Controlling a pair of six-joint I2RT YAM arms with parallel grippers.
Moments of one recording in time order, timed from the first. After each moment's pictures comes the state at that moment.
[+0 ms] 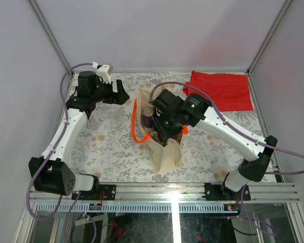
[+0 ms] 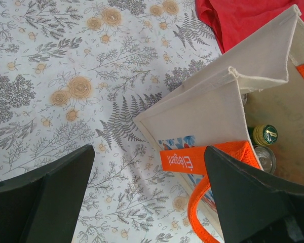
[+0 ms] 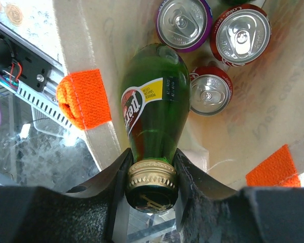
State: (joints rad) left arm -0.12 1.34 1.24 -0.42 0.43 -0.13; right arm 1.00 1.61 1.83 -1.33 -0.01 0.45
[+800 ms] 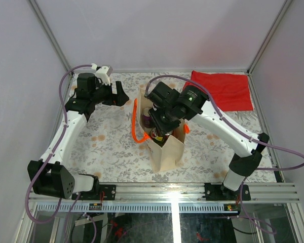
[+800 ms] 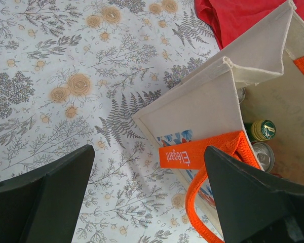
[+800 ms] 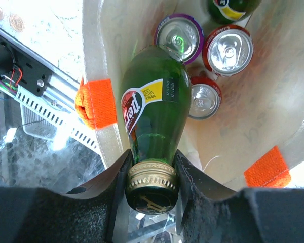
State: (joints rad) left arm -0.12 1.30 1.21 -0.42 0.42 -0.13; right arm 1.01 1.72 2.04 -1.46 0.02 0.42
